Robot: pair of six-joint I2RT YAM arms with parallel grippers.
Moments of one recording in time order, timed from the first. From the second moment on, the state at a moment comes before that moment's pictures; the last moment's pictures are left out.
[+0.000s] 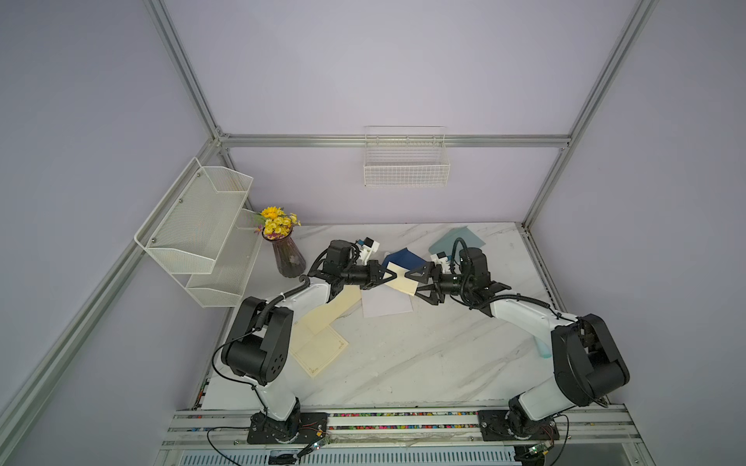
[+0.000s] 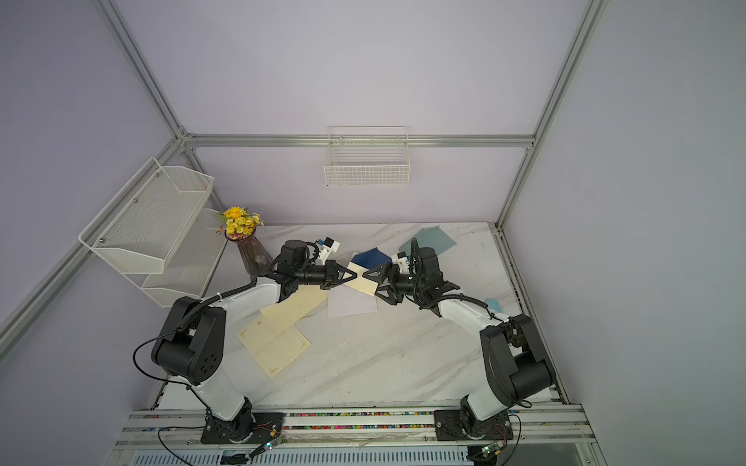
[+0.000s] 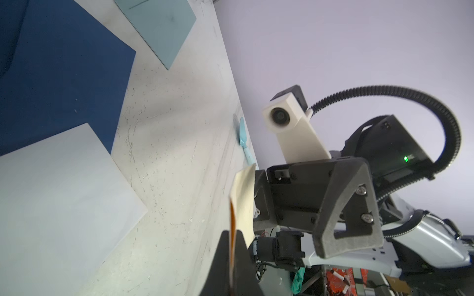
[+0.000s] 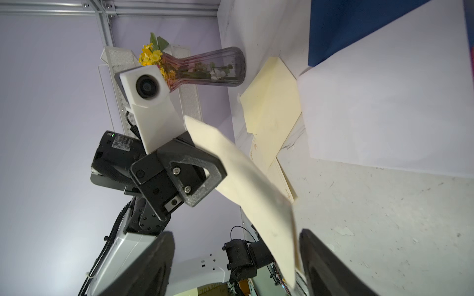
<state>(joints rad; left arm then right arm) -0.35 1.72 1.09 0.14 0.90 -0.79 0.36 1.54 0.90 0.18 -0.84 1.24</state>
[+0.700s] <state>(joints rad) -0.47 1.72 0.95 0.52 0.33 -1.41 0.50 1.54 0.80 0.49 -0.34 1.68</state>
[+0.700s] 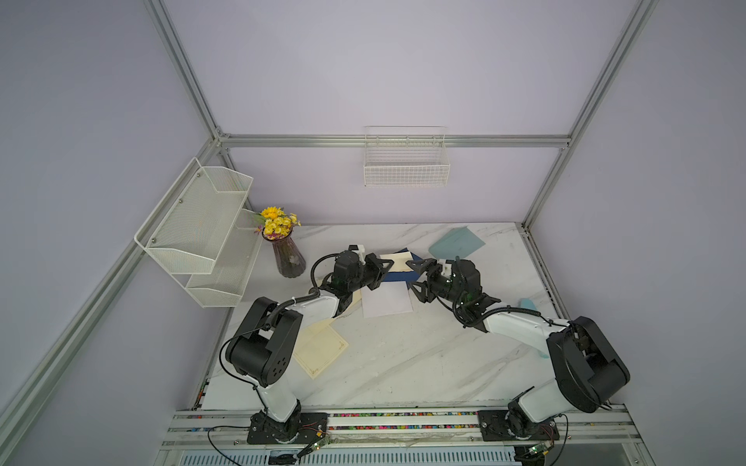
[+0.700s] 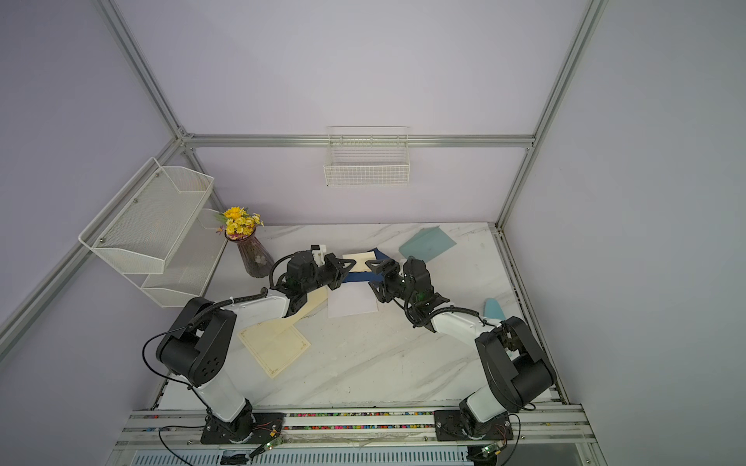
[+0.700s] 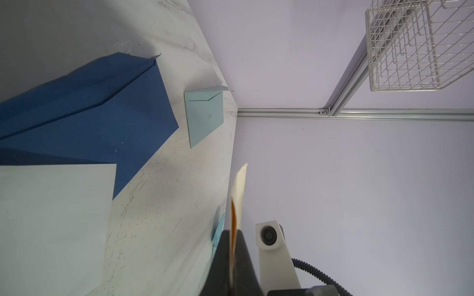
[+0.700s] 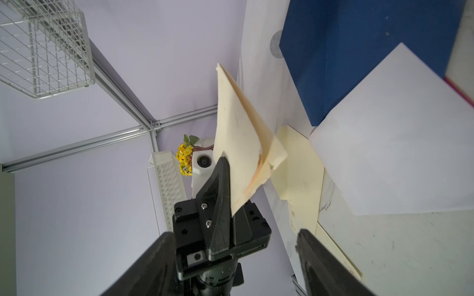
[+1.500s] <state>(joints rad) -0.64 1.63 0.95 0.48 -0.02 -1.43 0.53 1.59 0.85 0.55 -0.21 1.70</state>
